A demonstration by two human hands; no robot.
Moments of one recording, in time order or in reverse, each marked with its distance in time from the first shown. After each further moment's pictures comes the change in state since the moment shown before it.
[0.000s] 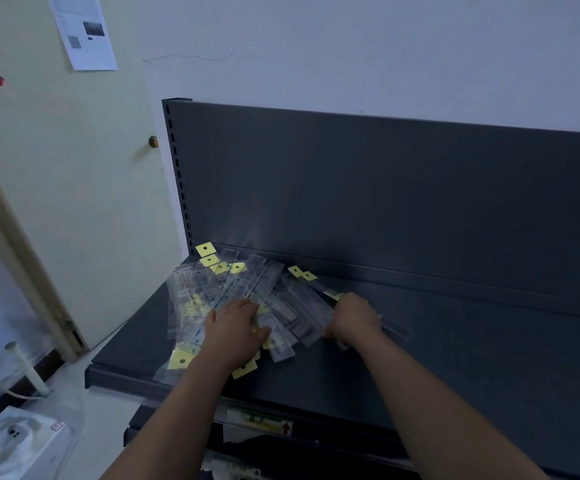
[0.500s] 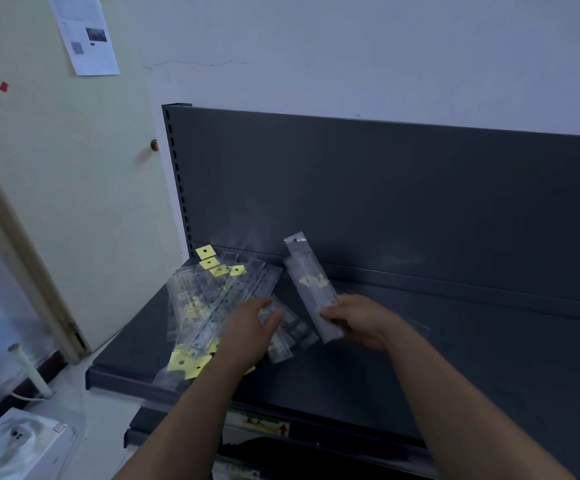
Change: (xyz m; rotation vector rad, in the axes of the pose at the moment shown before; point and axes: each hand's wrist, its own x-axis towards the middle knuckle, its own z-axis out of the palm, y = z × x) left_hand -0.007 0.031 -0.004 -0.428 0.153 0.009; right_hand 0.005 0.023 -0.014 1.016 -0.460 -0.088
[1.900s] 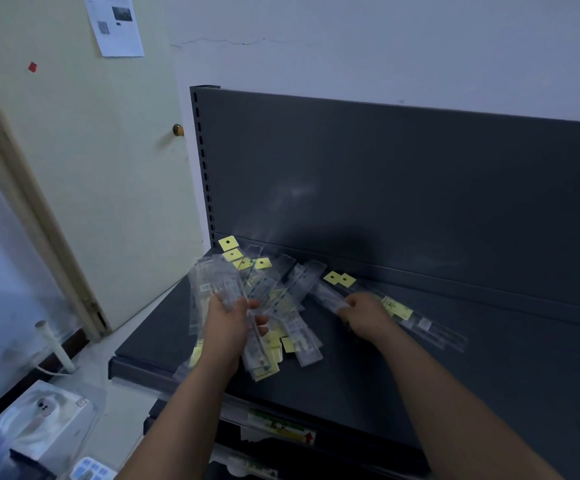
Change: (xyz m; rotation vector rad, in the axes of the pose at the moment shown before) left_hand 0.000 -0.028 -0.029 -0.944 0.250 -0.459; right_hand 0.038 0.003 0.025 -0.709 0.286 -0.087
